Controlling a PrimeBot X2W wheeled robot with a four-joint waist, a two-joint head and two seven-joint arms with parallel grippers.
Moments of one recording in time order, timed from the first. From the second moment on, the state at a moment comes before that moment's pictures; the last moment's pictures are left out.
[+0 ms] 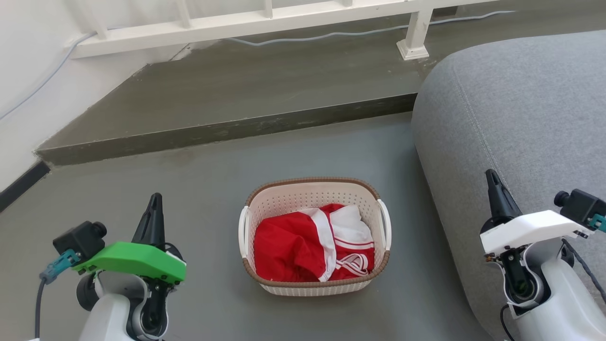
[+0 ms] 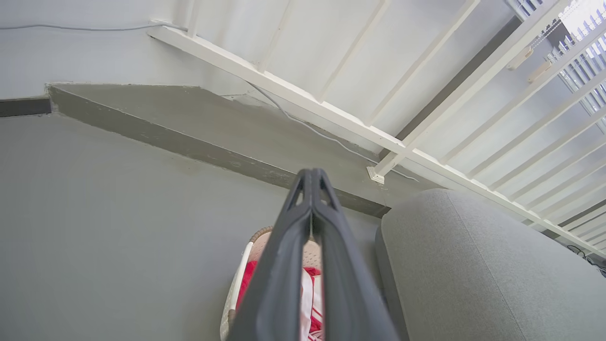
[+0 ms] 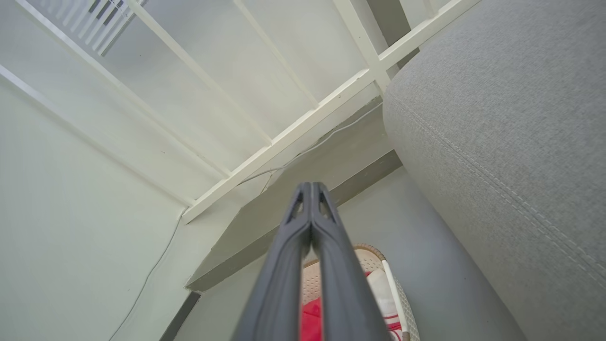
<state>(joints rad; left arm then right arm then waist) -0.20 0.04 -0.14 0.35 -0.75 -0.07 -0.14 -0.18 -0.13 0.12 0.39 0.76 0.07 -0.14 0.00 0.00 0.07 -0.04</state>
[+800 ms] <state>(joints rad) -0.16 0.04 -0.06 0.33 -1.03 -0.09 -0.05 -0.15 -0.10 0.03 0.36 1.04 0.09 -0.05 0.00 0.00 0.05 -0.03</state>
